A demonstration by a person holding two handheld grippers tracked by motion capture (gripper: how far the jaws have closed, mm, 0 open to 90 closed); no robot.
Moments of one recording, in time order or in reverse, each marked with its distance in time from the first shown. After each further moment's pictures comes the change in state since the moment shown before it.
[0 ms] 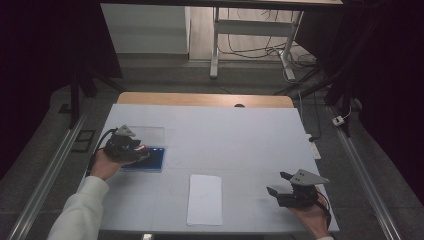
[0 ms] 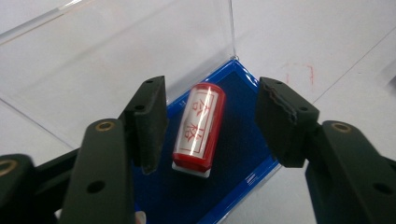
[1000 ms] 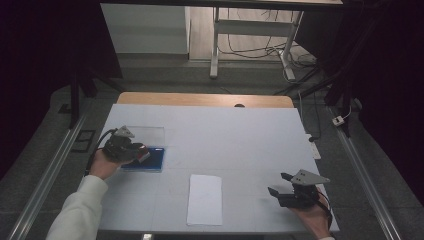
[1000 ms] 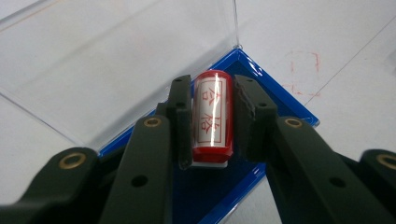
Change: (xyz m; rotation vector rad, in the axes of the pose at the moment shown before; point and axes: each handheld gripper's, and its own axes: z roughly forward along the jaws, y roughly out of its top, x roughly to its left) left arm 0.004 -0.004 0.002 0.025 -0.004 0.040; right arm -0.002 -0.002 -0.001 0.016 0.001 0.017
